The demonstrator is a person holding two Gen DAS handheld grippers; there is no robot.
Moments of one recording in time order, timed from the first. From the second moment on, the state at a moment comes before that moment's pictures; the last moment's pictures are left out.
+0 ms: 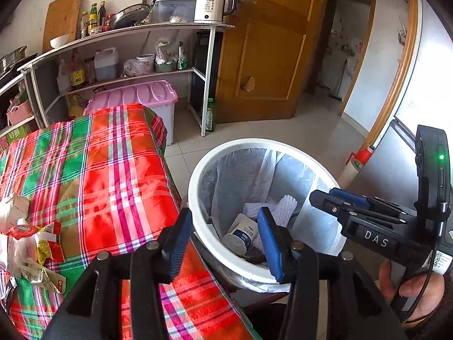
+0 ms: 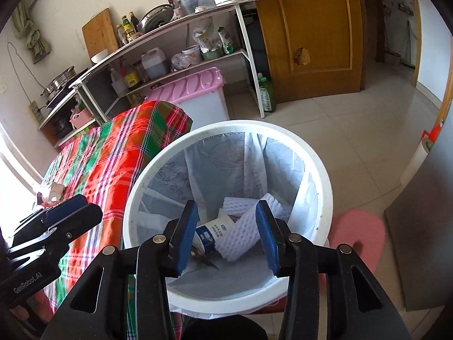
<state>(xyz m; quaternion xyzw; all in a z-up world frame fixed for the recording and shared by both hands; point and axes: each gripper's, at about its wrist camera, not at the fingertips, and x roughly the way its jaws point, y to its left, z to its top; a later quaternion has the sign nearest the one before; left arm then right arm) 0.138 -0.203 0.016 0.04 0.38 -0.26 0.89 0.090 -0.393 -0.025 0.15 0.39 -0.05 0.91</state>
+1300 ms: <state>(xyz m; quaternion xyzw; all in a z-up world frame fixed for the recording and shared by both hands) 0.097 0.041 0.001 -0.02 0.36 -0.08 0.93 0.107 -0.196 -0.009 0.06 0.38 0.12 0.92</state>
